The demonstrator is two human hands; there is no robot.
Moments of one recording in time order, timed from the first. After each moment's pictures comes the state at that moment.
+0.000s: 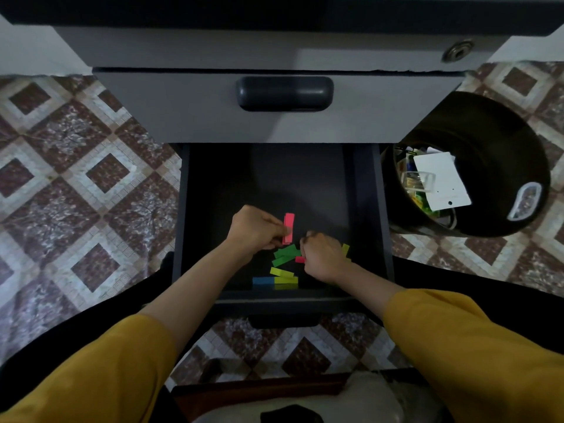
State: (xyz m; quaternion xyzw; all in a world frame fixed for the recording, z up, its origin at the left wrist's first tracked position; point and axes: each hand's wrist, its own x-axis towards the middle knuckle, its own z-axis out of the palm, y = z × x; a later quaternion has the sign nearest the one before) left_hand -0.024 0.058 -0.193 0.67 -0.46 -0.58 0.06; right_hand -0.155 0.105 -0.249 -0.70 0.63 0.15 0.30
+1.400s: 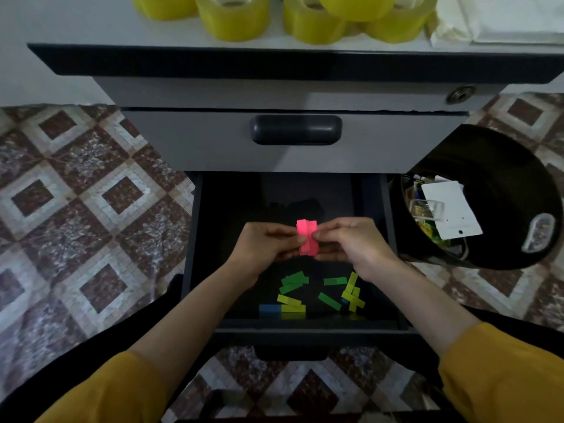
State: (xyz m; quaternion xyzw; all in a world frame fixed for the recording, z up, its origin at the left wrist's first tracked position) left_hand -0.022 0.056 -0.162 0.60 -0.40 -0.66 0.21; right_hand -0.170 0.073 -0.149 -0.22 0.68 -0.31 0.63
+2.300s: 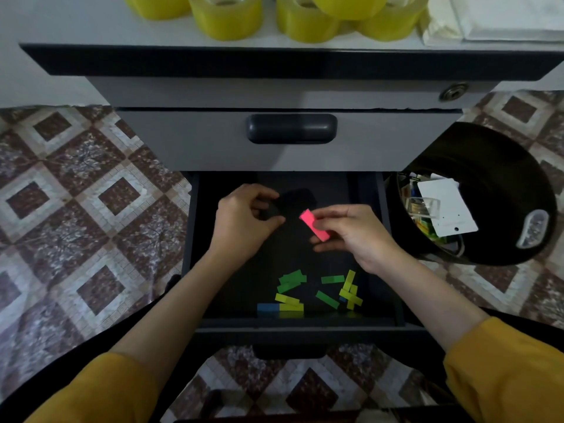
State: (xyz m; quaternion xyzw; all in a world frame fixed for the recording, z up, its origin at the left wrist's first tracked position) left_hand -0.006 0.037 -0.157 0.59 -0.69 -0.34 0.25; right_hand -0.174 0.069 -0.140 -0.29 0.64 -0.32 0.63
